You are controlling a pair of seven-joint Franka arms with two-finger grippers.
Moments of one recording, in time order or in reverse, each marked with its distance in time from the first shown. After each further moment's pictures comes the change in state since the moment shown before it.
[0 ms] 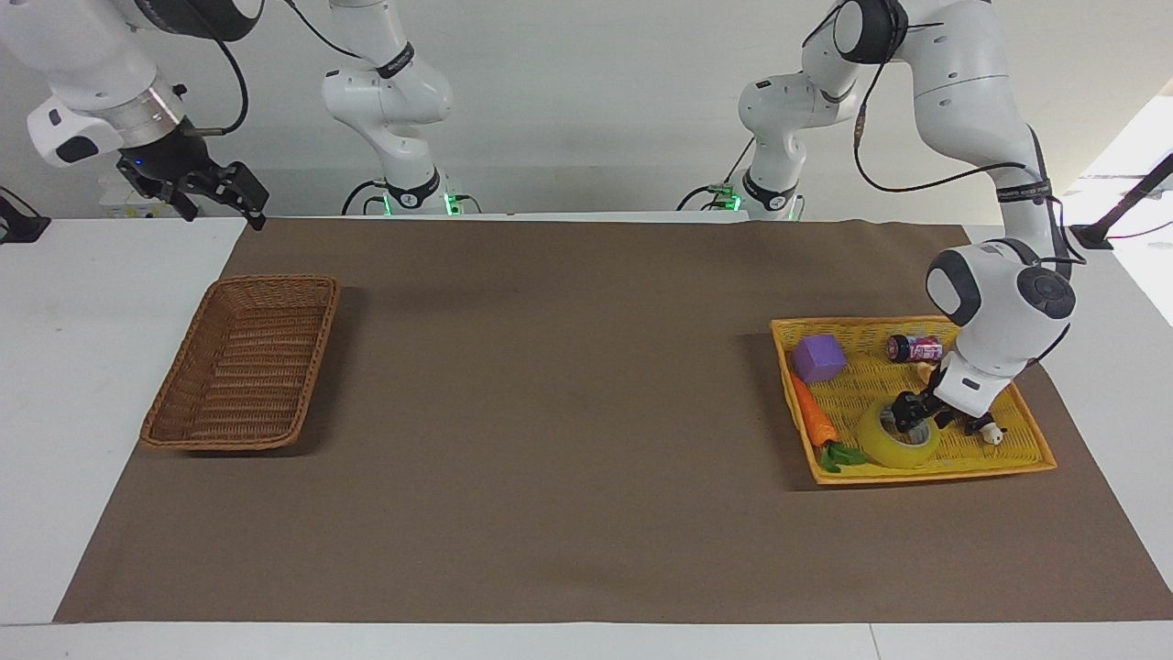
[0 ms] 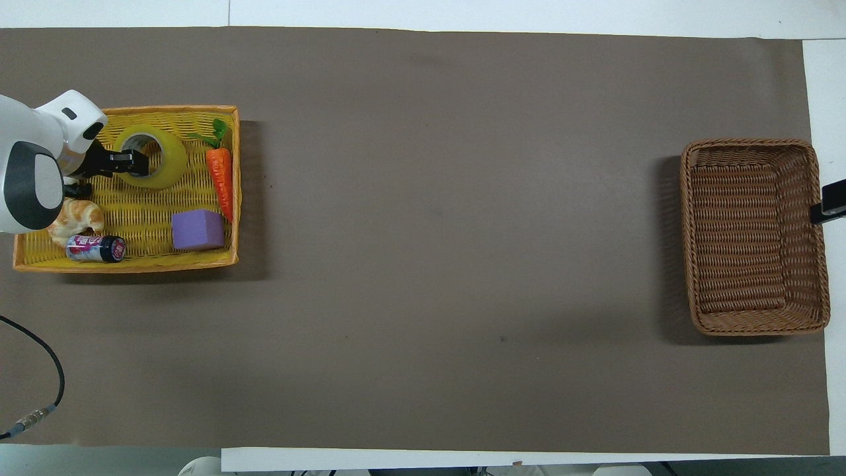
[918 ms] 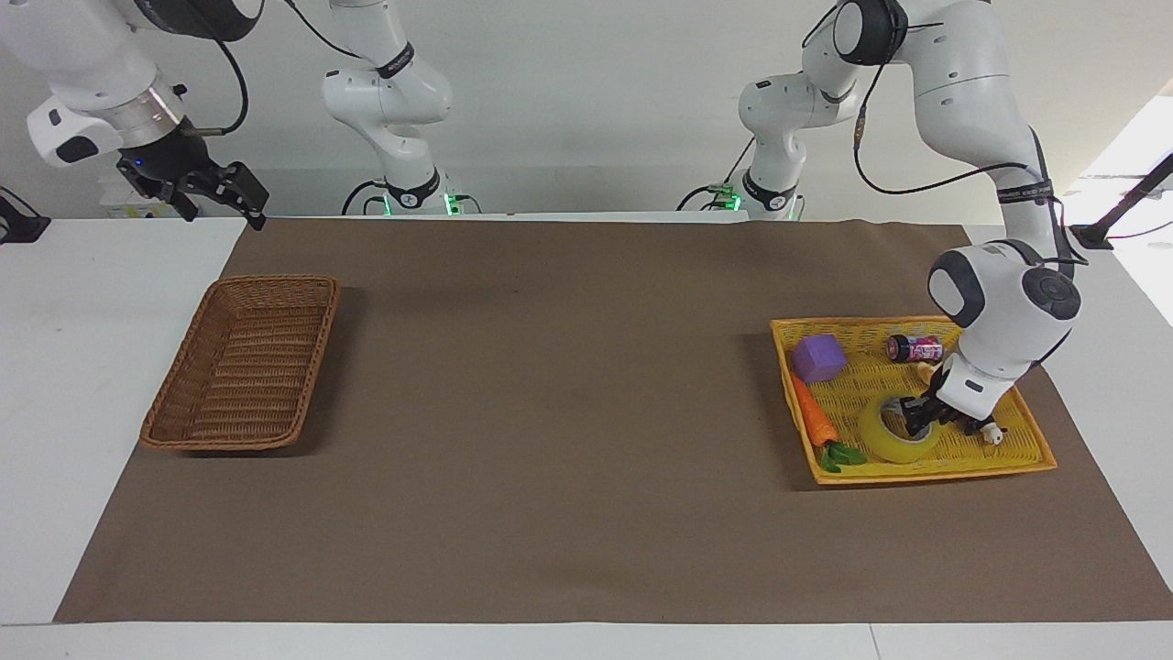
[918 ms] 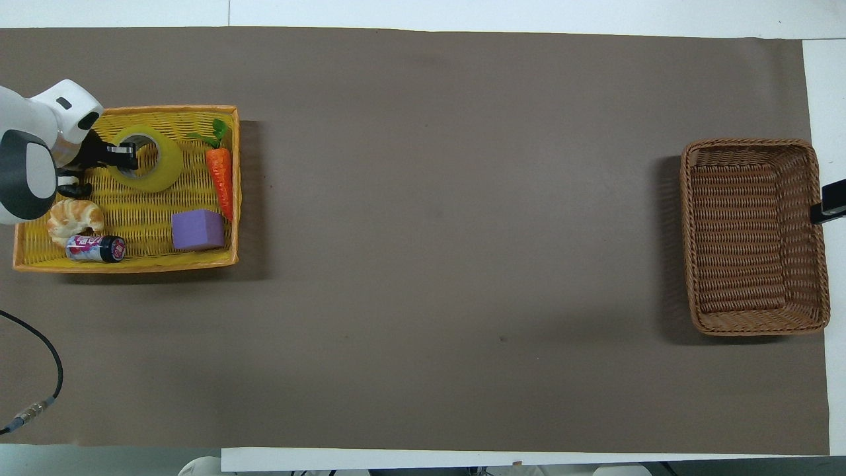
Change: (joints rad) left arm -0.006 -0.005 -0.011 0.115 -0.023 -0.138 0.001; right arm 0.000 0.000 0.000 0.000 0.000 0.000 0.000
